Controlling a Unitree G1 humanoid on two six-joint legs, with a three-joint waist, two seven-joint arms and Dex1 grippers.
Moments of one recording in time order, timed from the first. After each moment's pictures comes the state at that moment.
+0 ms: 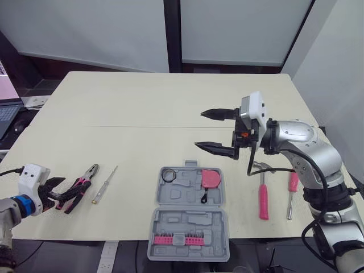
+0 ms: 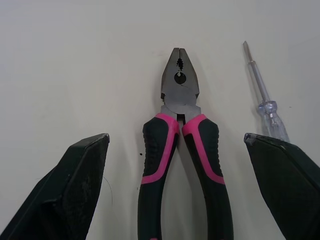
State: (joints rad) left arm -0.13 0.90 0.39 0.67 -0.27 0.18 -1.04; right arm -0.65 -0.54 0.13 -0.29 0.49 0.53 0.96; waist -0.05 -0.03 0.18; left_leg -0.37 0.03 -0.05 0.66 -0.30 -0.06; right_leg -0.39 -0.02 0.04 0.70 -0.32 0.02
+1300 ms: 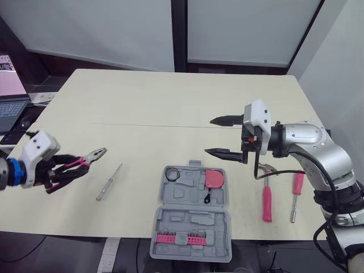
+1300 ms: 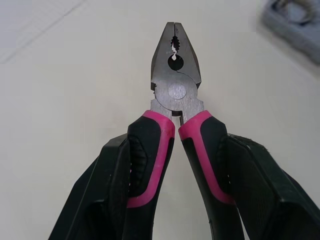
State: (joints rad) left arm -0.18 1.18 0.26 0.17 -0.34 0.37 -1.32; right arm -0.64 -0.65 0.18 -0.25 0.40 0.51 1.03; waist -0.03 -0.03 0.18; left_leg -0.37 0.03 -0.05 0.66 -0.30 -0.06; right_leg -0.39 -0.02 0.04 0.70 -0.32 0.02
